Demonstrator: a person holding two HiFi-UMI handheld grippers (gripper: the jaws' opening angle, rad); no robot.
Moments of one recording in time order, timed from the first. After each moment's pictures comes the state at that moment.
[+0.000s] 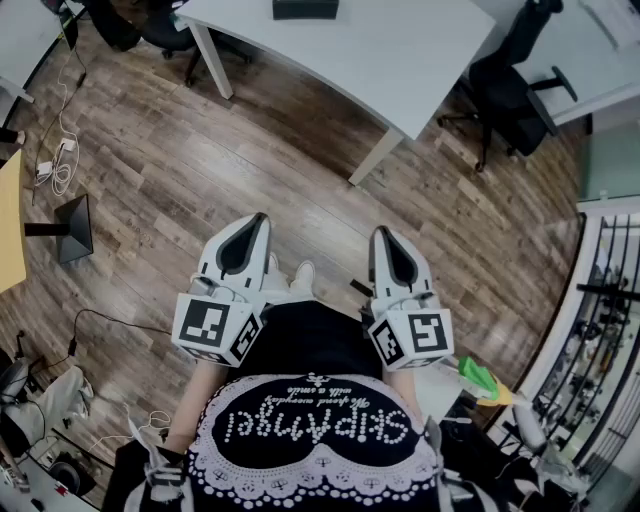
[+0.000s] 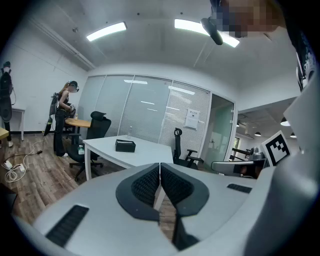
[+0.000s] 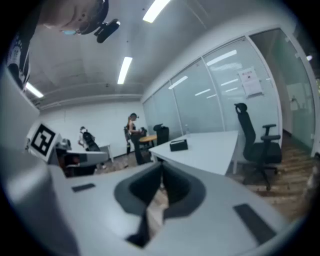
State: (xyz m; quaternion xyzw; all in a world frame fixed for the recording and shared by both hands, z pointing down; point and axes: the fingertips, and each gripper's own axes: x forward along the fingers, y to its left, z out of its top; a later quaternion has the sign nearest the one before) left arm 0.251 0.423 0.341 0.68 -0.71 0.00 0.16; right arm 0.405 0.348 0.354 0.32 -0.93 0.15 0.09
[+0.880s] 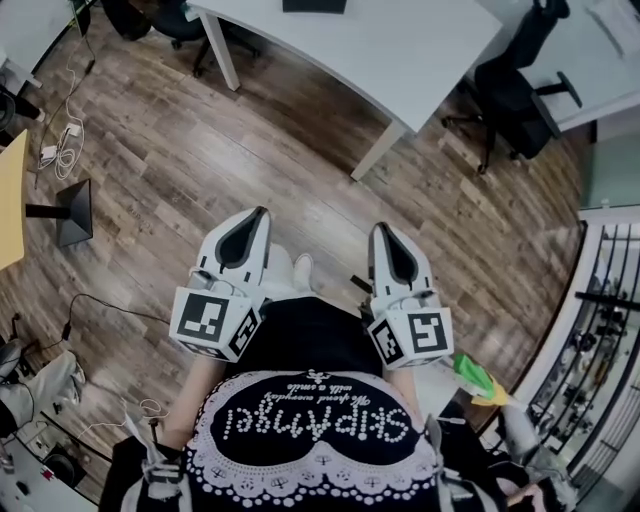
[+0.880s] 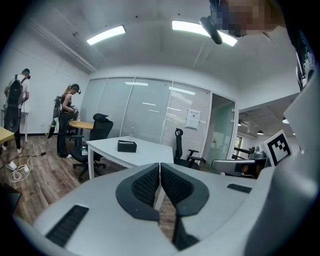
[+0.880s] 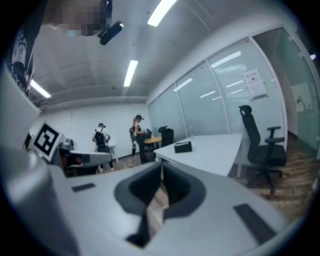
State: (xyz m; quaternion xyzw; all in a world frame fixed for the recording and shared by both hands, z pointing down) left arm 0.272 0.446 0.340 0.67 -0.72 0.00 0.15; right arm 0.421 0.369 0.351 0.29 -0.94 0.14 0.08
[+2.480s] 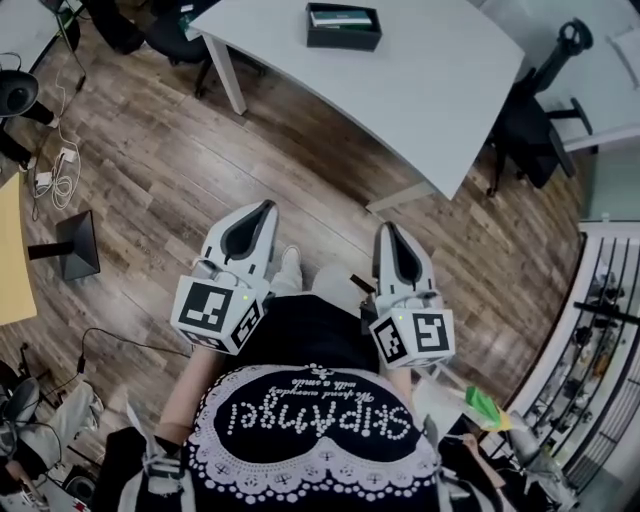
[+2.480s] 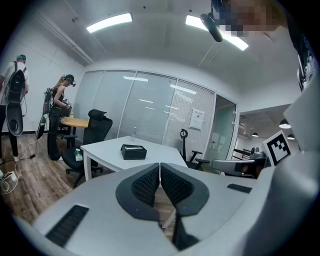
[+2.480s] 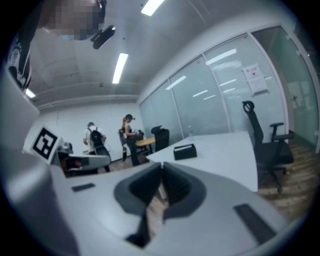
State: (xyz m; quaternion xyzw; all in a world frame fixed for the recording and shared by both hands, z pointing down) left arm 0.078 0.325 0.343 0.70 -0.70 0.00 0.17; right arm 0.234 0.259 0.350 0.34 -0.93 0.16 0.08
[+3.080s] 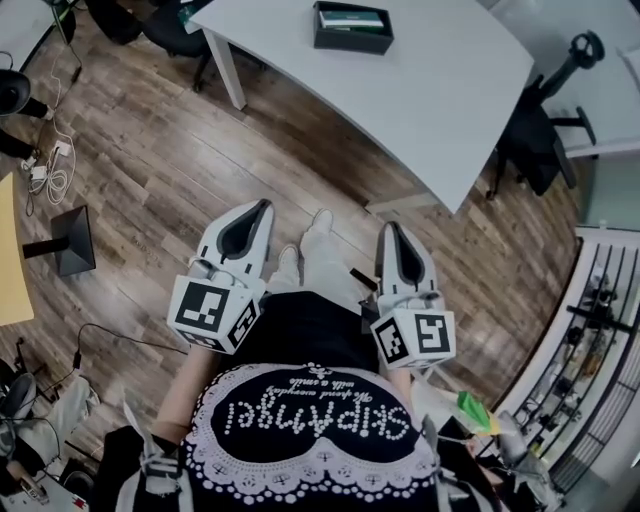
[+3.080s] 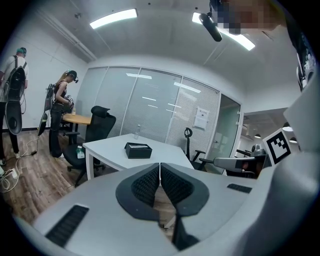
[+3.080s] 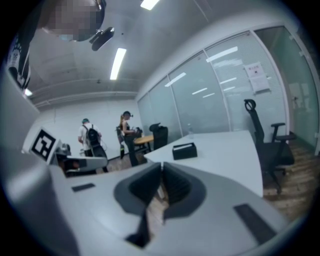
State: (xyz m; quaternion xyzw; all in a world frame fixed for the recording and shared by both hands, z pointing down) left arm 0.039 0.300 0.353 0.69 -0.70 0.00 0.19; right arm 0.202 0.226 0.352 0.34 -0.92 0.16 0.09
